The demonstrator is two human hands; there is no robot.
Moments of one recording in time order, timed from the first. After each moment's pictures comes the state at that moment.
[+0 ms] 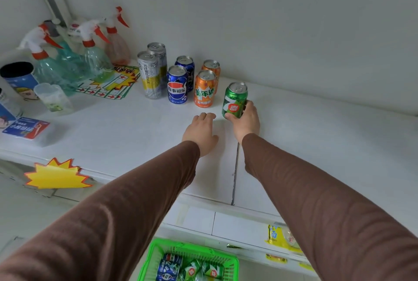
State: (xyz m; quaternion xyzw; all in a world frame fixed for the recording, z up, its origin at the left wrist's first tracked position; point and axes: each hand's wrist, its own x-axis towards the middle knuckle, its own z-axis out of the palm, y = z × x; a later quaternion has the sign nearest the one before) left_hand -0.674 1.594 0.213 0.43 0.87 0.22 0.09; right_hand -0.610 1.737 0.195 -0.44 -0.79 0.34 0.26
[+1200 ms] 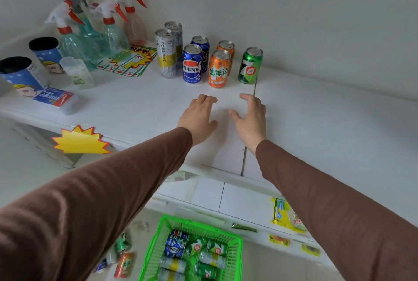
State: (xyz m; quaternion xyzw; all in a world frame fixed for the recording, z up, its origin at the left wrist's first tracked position) left_hand -0.666 1.531 0.219 0.45 0.85 0.26 0.04; right_hand -0.559 1.666 0.202 -0.31 -0.85 0.33 0.27
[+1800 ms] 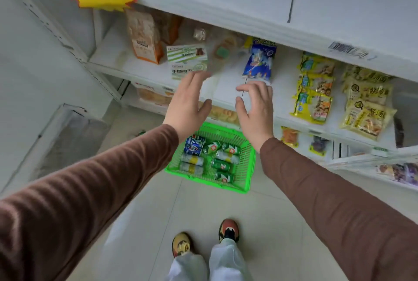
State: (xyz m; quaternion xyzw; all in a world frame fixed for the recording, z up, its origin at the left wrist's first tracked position) left_hand -0.495 1.285 0.074 0.45 0.80 0.39 0.04; right_hand -0.372 1.440 0.041 -0.22 -0.90 0.23 0.29
